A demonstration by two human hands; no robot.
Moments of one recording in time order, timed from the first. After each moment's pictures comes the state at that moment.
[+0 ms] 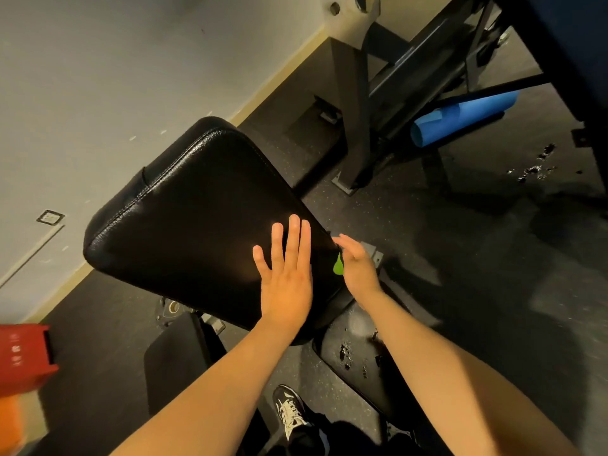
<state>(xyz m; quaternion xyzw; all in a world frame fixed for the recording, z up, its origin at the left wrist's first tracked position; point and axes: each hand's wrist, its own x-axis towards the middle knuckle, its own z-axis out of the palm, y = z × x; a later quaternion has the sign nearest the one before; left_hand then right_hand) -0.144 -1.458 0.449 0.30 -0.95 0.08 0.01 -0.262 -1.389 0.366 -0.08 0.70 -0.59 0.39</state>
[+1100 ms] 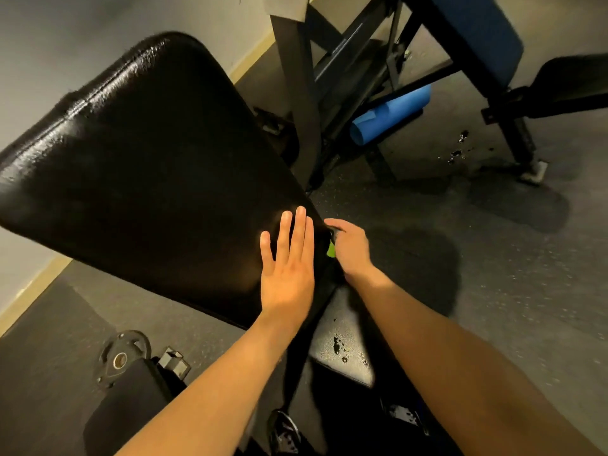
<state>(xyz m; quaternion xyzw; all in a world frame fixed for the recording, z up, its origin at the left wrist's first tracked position) -0.113 -1.459 0.374 0.16 -0.97 0.15 0.06 -0.238 -1.388 0.322 0.07 0.76 -0.58 0.28</state>
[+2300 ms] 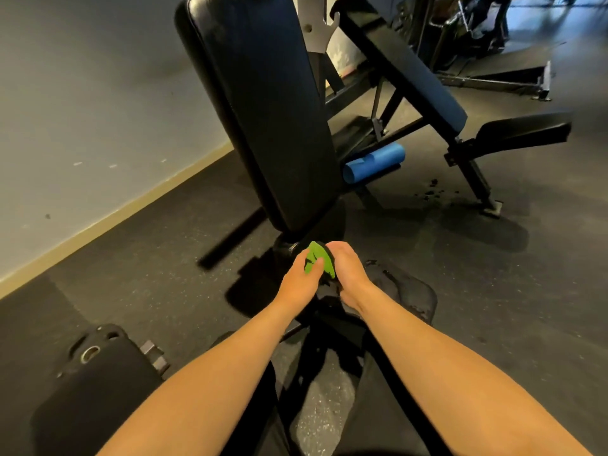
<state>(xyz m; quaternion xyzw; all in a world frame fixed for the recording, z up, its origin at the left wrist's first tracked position) 0.096 -1.400 0.266 0.25 -0.80 -0.54 0.03 0.026 -1.307 0.273 0.00 0.68 -0.67 0.28</state>
